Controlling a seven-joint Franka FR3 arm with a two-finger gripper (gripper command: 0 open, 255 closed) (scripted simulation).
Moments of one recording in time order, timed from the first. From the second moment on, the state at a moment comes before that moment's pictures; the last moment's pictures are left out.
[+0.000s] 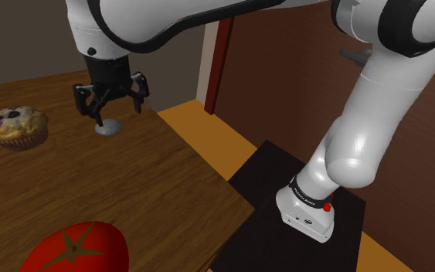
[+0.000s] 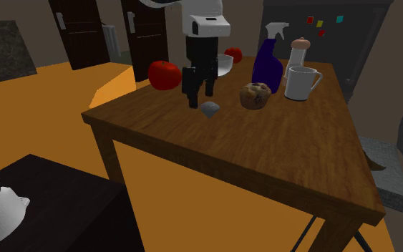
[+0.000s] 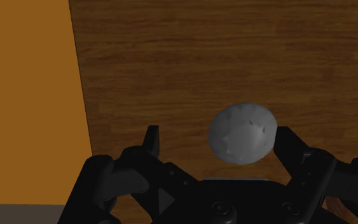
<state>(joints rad) 0.16 0.19 0.51 -1.76 -0.10 1.92 0.83</state>
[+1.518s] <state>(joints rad) 0.20 0.31 0.51 -1.72 -0.17 1.99 0.89</state>
